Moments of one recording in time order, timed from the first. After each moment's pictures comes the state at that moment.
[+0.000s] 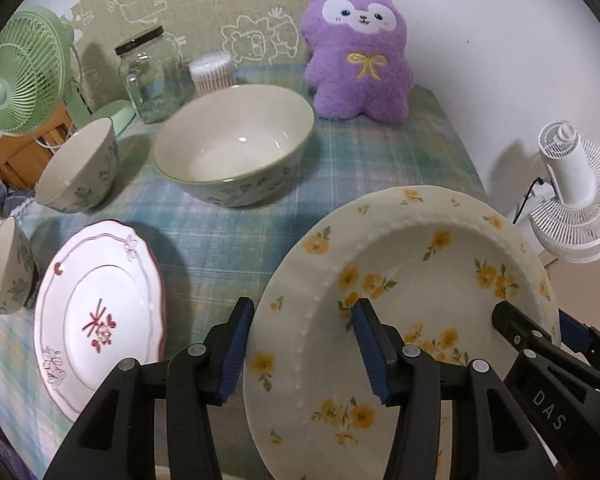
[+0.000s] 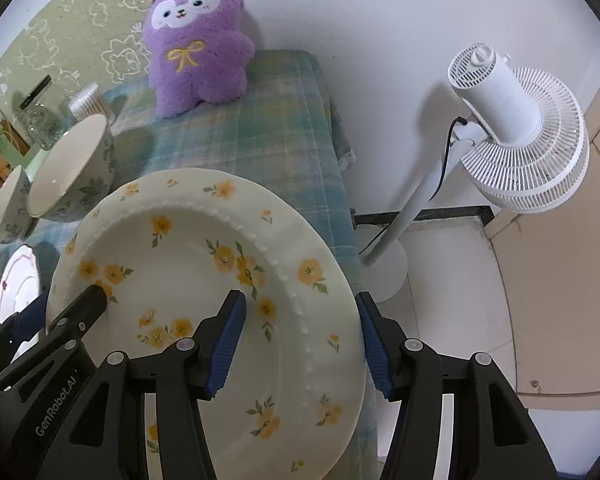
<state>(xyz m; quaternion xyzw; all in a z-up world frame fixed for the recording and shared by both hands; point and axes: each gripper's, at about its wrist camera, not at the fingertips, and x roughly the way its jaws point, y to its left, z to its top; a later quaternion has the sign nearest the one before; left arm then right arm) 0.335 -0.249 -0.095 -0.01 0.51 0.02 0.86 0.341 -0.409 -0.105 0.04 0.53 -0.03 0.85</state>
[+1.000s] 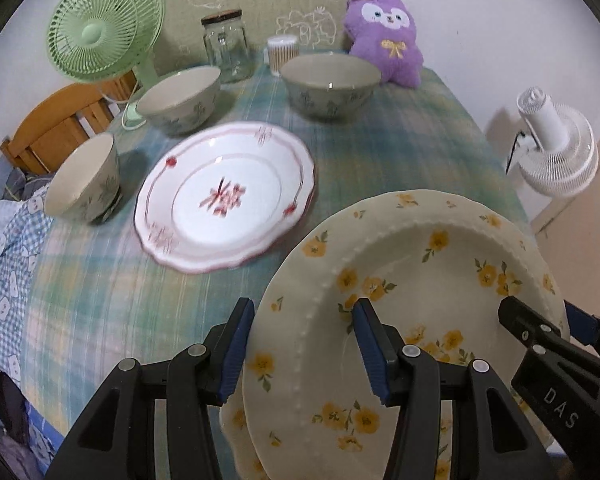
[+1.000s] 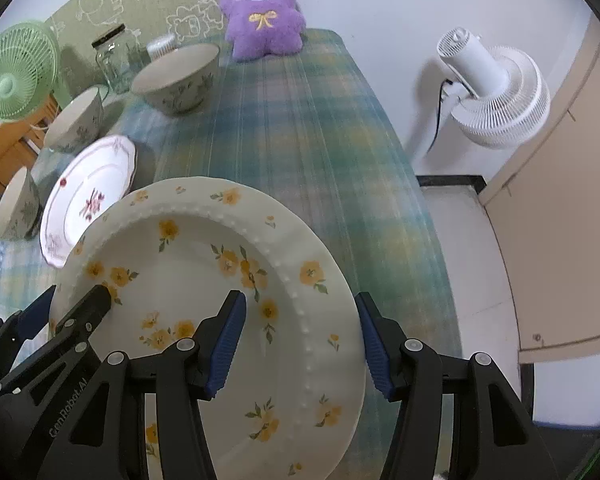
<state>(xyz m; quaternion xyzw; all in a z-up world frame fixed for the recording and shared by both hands) 0.186 -0.161 -0.081 0.01 0.51 0.00 0.86 0.182 -0.313 -0.088 0.04 0.54 -0.04 0.84</state>
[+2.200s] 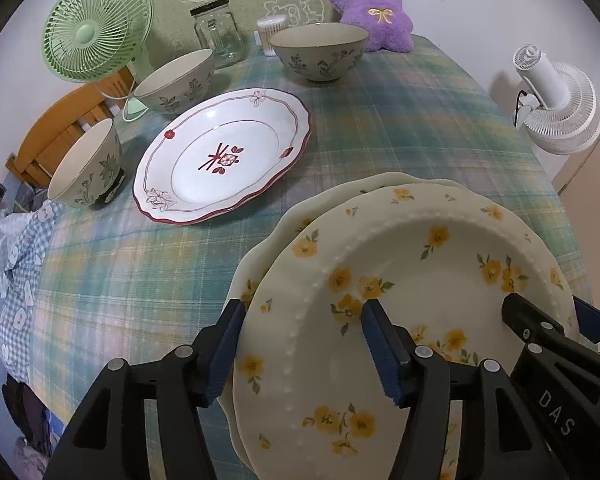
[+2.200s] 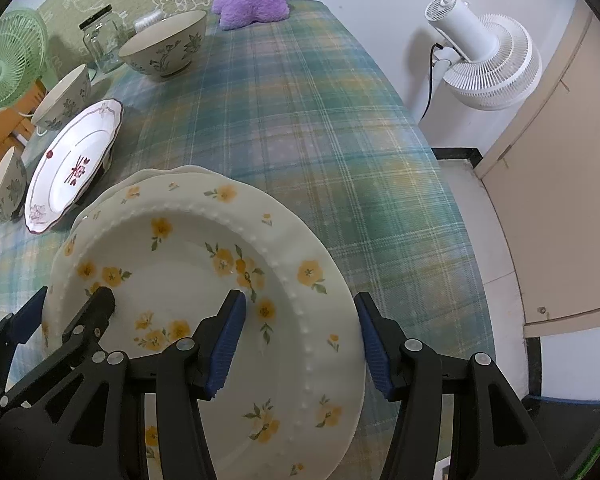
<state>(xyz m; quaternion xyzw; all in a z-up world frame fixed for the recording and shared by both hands) 0.165 -0.171 -0.110 0.07 0.52 0.02 0.85 0.158 -0.311 -0.121 0.06 0.56 -0.06 0.82</state>
